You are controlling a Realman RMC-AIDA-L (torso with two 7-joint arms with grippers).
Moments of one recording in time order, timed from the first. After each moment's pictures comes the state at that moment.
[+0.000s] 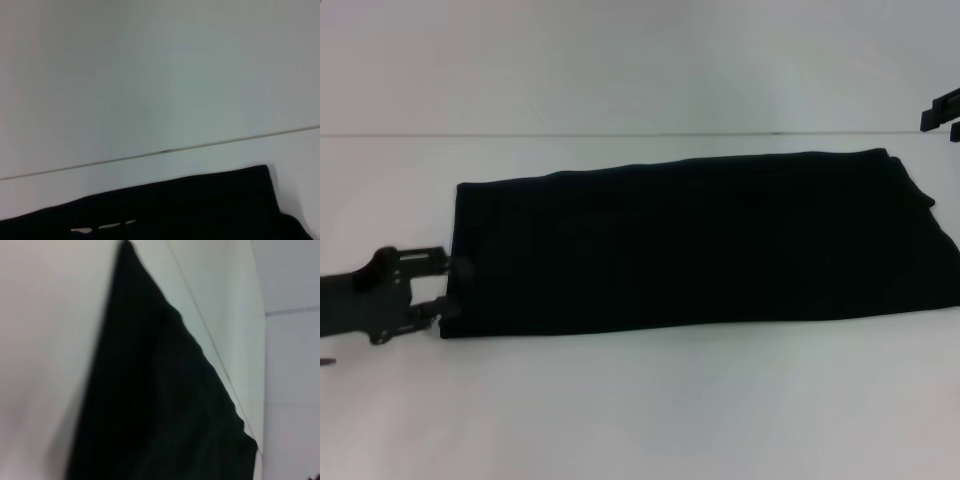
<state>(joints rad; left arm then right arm) -0.56 -1.99 0.19 0.62 2.41 1.58 -2.62 0.92 1.79 -0.68 -0.64 -2.60 -1.21 2.74</state>
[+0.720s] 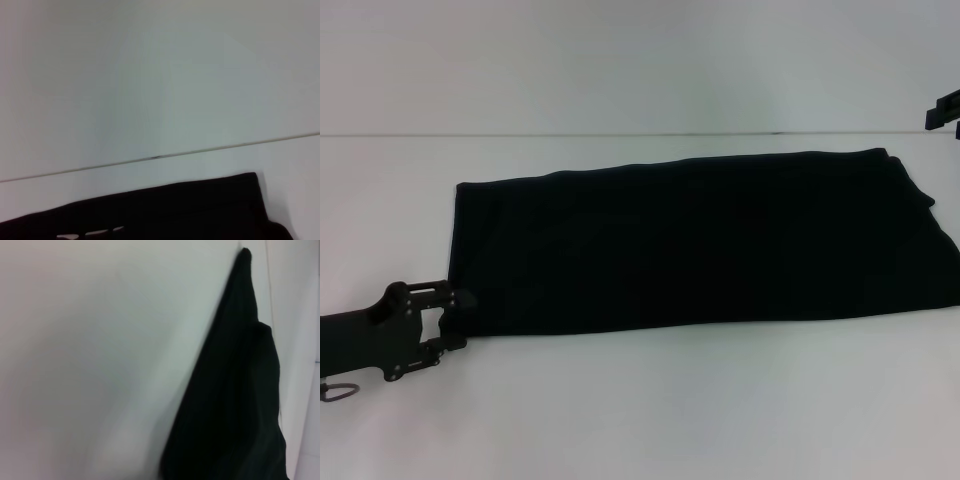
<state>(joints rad) -0.53 -2.01 0.19 0.50 2.44 1.41 -2.71 0.91 1.79 -0.71 -0.64 -2.60 -1.18 2.74</state>
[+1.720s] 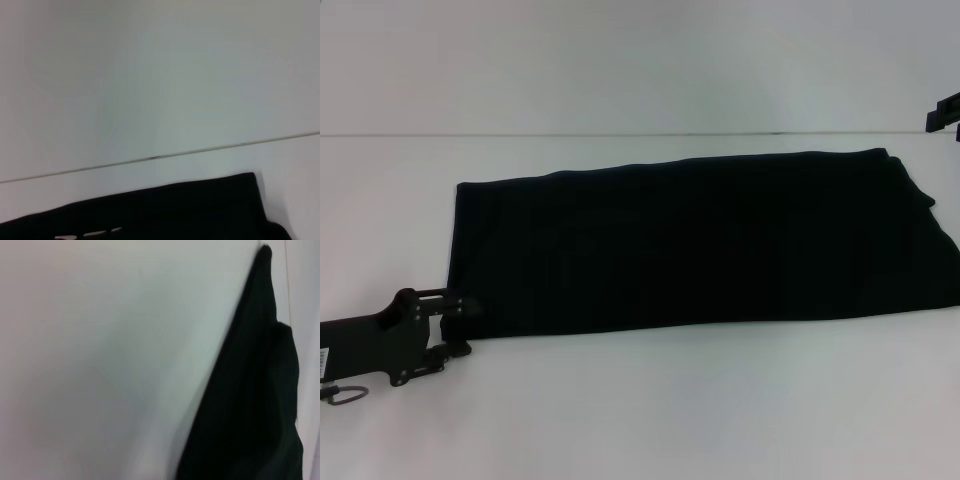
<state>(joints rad) -0.54 -2.00 0.19 0.46 2.46 1.36 -2.71 0.91 1.79 -0.70 -0.64 -2.60 -1.17 2.73</state>
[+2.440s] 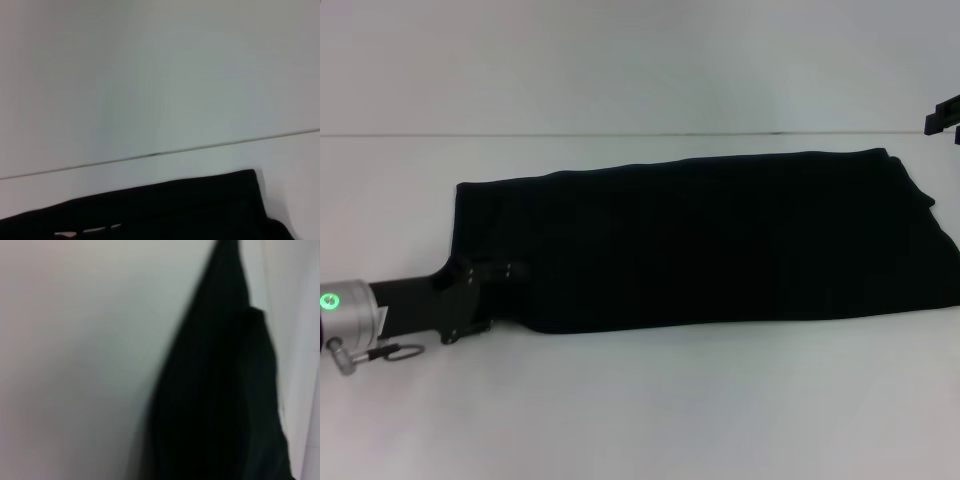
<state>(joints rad) -0.65 -2.01 0.19 0.36 2.44 1.24 -2.66 0.90 1.80 -0.71 -0.64 -2.60 -1.17 2.73</state>
